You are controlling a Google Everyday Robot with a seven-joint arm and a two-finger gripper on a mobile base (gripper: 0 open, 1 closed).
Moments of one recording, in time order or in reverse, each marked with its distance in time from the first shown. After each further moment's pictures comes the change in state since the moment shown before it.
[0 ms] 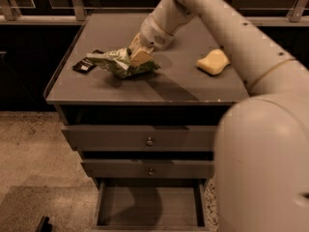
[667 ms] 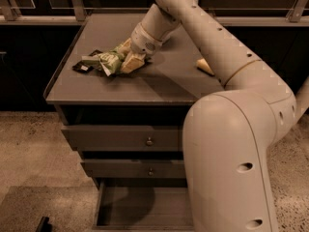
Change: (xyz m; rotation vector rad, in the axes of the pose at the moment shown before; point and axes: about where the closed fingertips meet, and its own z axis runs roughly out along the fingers) arm 0.009 -0.013 0.050 -0.101 0.028 -0.078
